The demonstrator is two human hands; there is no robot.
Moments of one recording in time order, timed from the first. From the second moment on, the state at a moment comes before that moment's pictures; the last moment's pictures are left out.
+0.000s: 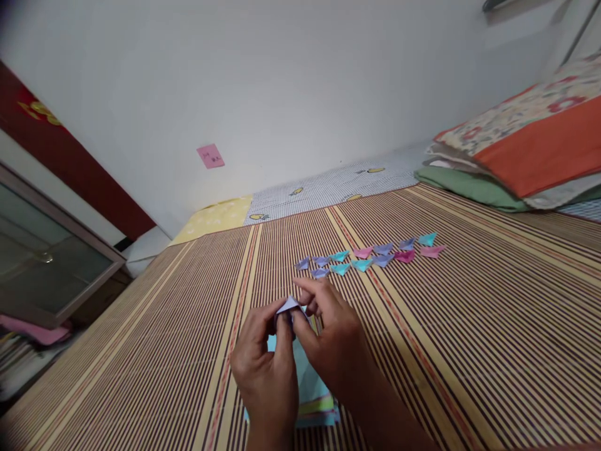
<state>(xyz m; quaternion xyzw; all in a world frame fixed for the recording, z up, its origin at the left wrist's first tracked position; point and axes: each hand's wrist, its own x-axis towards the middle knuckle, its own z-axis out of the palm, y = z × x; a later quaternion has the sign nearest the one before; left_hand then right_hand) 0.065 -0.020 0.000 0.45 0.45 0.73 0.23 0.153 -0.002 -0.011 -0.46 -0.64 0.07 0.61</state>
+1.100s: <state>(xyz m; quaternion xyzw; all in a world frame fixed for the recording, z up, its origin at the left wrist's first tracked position) 0.050 -0.021 -0.006 0.42 0.49 0.72 0.27 0.139 -0.013 -0.006 -0.44 -0.63 0.08 0.63</state>
